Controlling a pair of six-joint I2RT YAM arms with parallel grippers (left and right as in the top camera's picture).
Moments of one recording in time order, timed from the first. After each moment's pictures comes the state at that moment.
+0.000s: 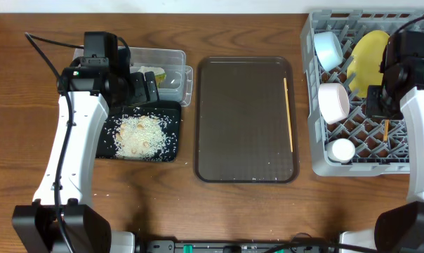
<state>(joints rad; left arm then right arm) 0.00 1.59 1.43 -1.00 0.14 -0.20 -0.15 1.62 1.56 -1.27 0.33 0.00</state>
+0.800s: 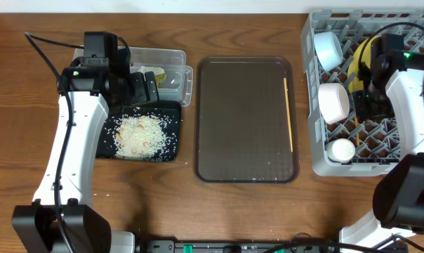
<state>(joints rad) 0.00 1.59 1.43 -1.00 0.14 -0.20 -0.15 1.82 1.56 -1.25 0.24 -0.16</state>
